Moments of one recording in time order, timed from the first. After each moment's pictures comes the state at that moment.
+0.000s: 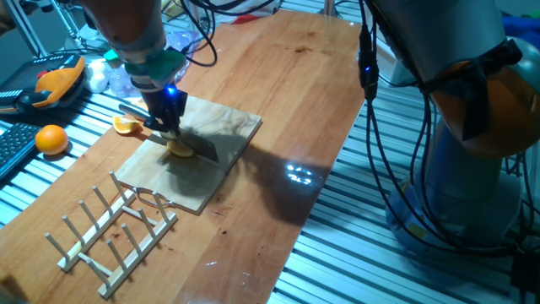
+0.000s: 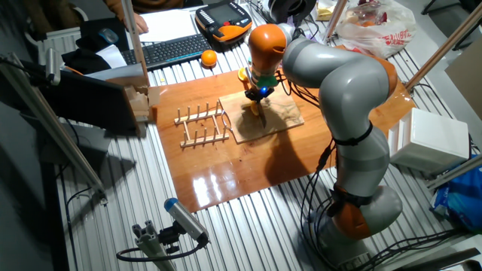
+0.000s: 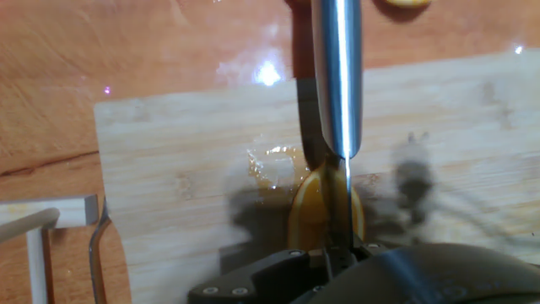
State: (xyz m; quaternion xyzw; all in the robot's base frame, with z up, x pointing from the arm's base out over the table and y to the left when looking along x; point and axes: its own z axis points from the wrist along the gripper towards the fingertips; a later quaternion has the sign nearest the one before) arm 0.608 0.091 0.087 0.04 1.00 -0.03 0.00
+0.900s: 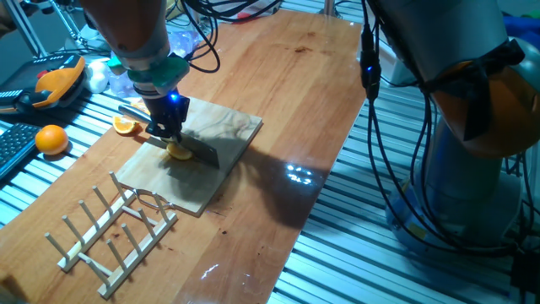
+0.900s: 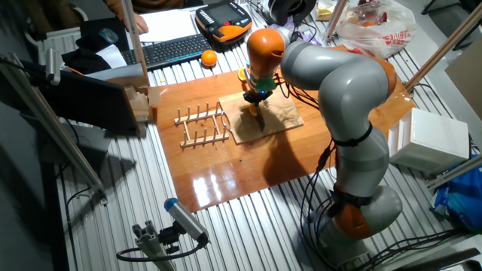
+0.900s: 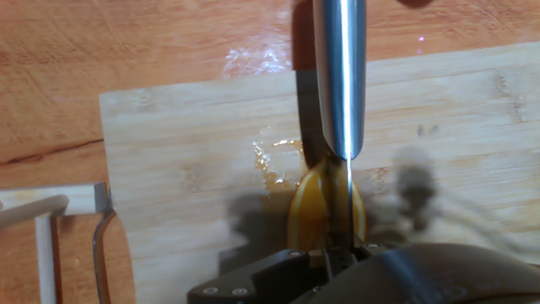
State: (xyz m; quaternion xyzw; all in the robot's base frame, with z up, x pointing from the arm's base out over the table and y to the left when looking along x) arm 0.607 0.098 0.081 0.03 1.00 -0.03 0.00
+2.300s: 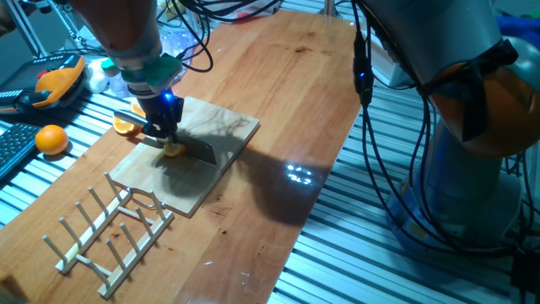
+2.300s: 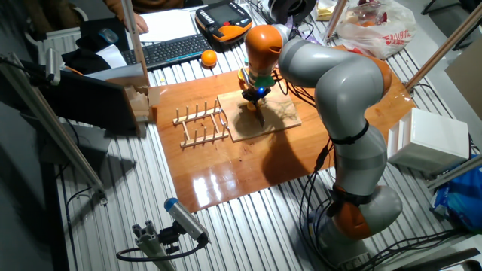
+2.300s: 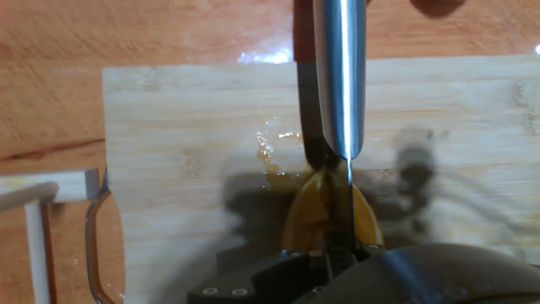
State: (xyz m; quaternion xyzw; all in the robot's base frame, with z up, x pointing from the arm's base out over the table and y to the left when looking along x) arm 0.611 0.097 0.081 0.02 1.00 -0.03 -0.01
